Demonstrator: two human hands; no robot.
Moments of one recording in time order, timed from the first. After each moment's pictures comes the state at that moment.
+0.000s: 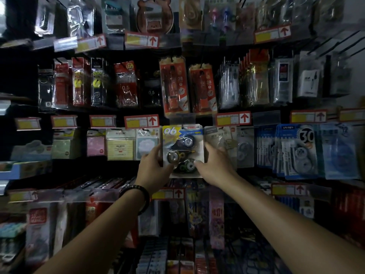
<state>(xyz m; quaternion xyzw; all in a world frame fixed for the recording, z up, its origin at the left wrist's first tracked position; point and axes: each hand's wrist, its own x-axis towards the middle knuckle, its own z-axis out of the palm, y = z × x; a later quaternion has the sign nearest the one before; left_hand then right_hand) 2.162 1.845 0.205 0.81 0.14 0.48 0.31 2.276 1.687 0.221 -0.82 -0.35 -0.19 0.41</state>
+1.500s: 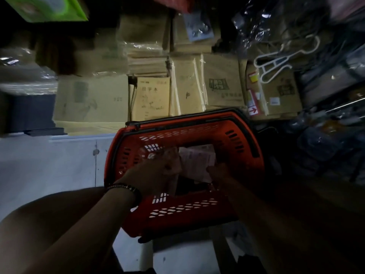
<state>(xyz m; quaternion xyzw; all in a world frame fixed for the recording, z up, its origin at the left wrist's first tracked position) 2.061 1.709 -0.481 0.87 0.13 -0.35 0.32 2.169 1.477 -0.683 -0.78 0.26 0.41 0.39</state>
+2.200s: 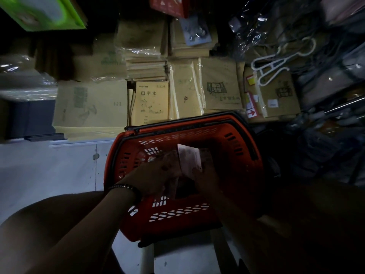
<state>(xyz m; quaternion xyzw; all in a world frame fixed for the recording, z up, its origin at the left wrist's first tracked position) 2.069 1.716 -0.503 0.87 0.09 -0.36 0.32 2.131 1.517 -0.630 -0.86 0.07 0.34 0.38</state>
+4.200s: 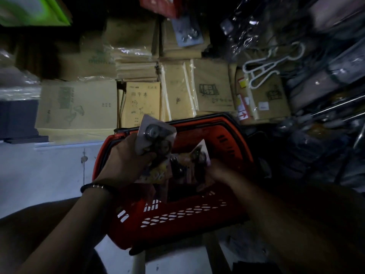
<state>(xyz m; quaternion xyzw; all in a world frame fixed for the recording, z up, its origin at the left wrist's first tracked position) 2.083 1.741 -0.490 0.84 0.29 -0.12 0.44 2.215 1.478 -0.632 -0.82 0.00 0.53 0.23</state>
